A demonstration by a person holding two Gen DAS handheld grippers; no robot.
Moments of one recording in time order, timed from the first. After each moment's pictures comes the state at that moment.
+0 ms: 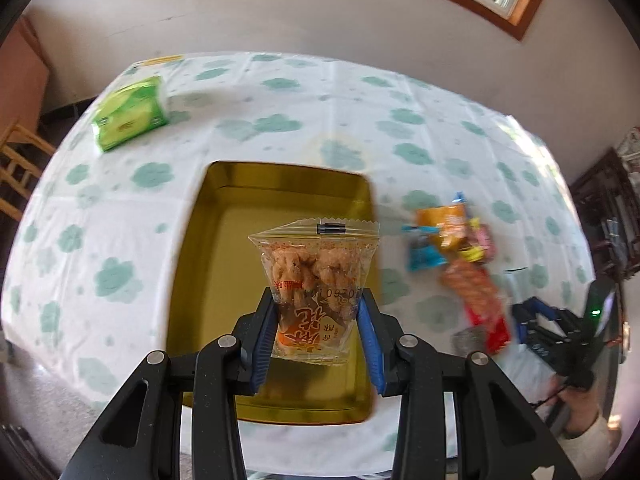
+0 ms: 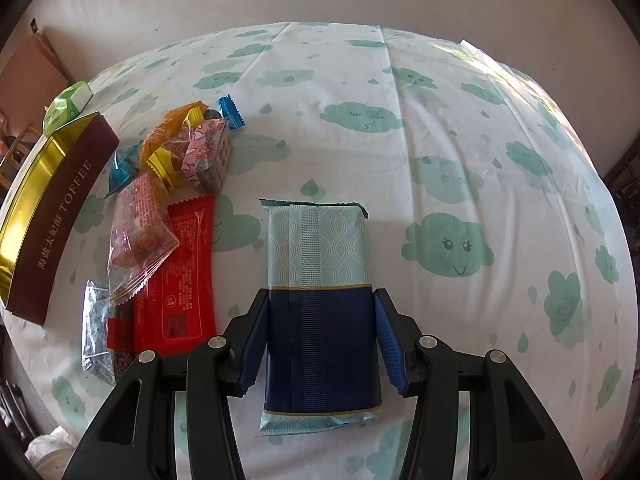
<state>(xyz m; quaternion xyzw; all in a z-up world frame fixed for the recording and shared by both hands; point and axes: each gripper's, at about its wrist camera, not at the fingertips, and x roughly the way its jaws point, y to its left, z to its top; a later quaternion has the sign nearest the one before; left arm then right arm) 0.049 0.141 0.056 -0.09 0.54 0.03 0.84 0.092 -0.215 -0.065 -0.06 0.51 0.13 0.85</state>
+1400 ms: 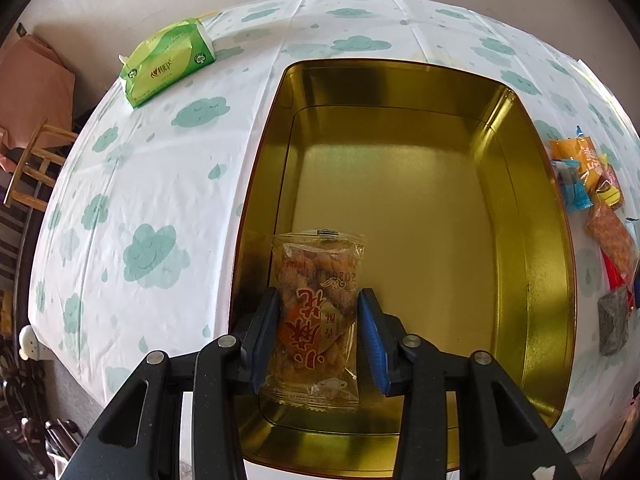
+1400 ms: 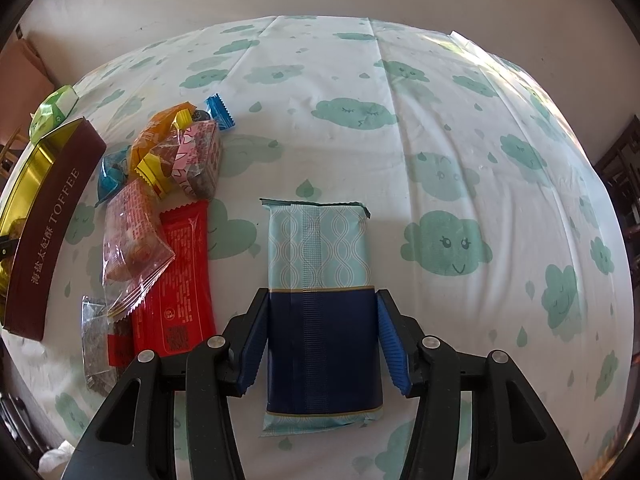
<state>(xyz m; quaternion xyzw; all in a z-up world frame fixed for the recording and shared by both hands) 0.049 0.191 -0.040 -0.01 0.58 0.10 0.81 0.098 -0.210 -0.066 -0.05 0.53 0.11 0.84</state>
